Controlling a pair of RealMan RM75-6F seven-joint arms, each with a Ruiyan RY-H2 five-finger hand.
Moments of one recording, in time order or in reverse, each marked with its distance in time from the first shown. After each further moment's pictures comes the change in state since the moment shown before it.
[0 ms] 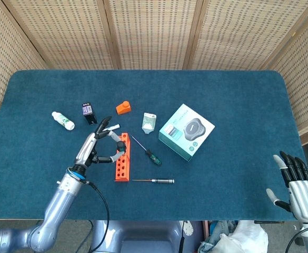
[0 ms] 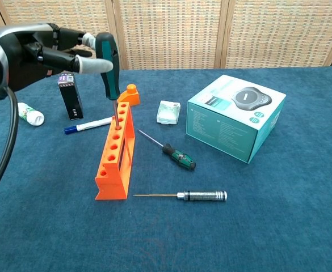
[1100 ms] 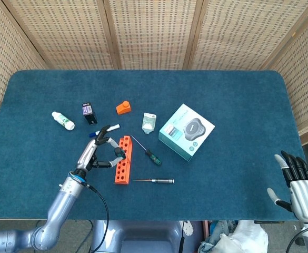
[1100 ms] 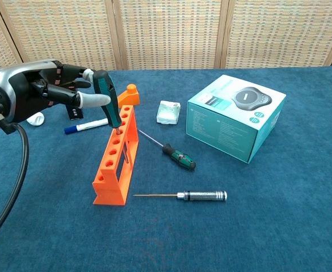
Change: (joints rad) left arm 0.027 -0.055 0.043 0.103 0.001 -0.053 -0.032; right arm -0.002 0.000 0.004 0.003 0.001 0.009 0.005
